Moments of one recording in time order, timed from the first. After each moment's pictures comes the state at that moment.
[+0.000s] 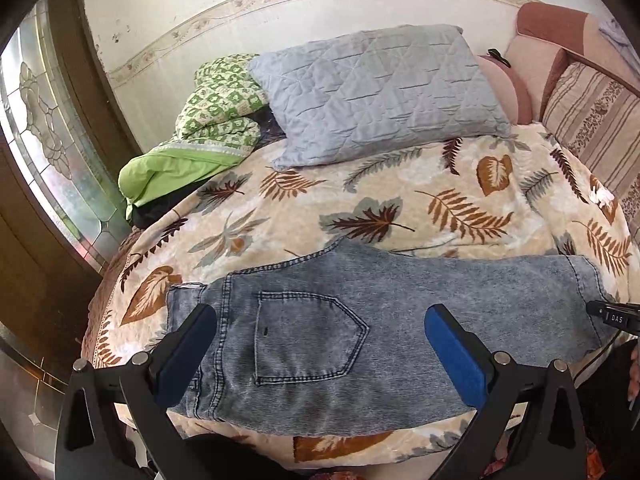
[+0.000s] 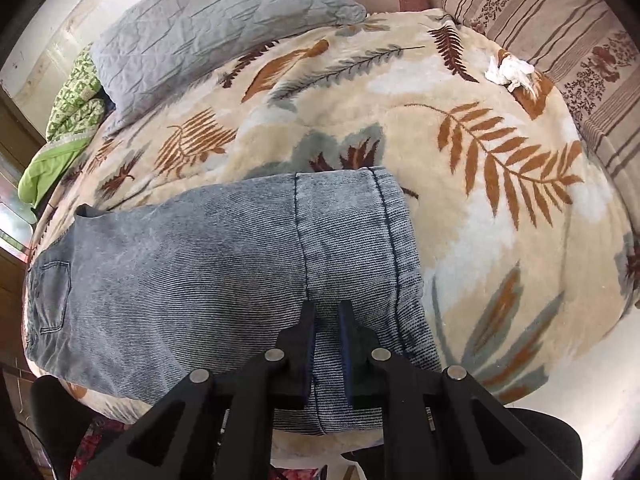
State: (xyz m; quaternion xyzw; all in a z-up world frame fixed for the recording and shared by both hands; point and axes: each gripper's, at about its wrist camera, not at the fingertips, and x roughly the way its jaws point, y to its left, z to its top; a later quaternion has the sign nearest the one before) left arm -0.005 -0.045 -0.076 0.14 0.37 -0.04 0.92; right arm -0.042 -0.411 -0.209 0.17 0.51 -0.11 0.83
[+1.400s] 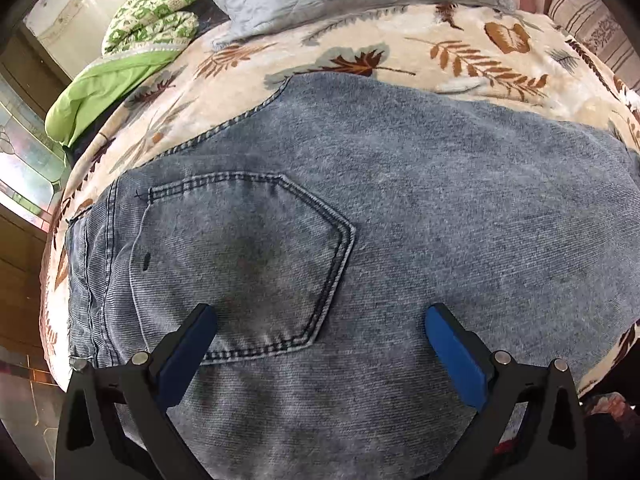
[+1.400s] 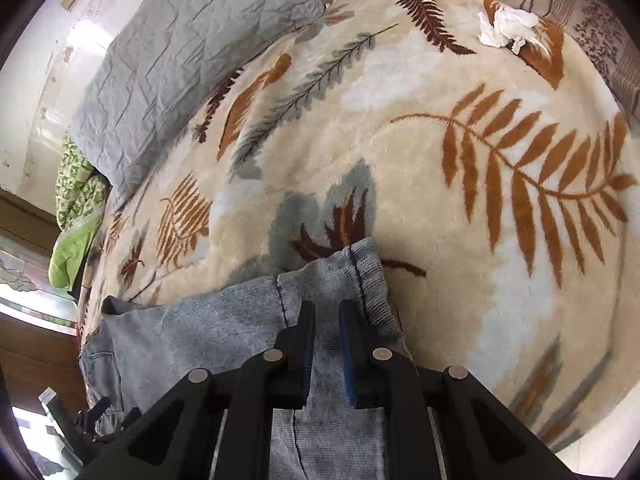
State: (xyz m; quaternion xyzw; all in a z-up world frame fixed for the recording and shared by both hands) left arm 0.042 -0.065 -0.225 0.19 0.53 -0.06 0.82; right arm 0.005 -0.473 -0.218 0.32 0.48 -0.08 0.81
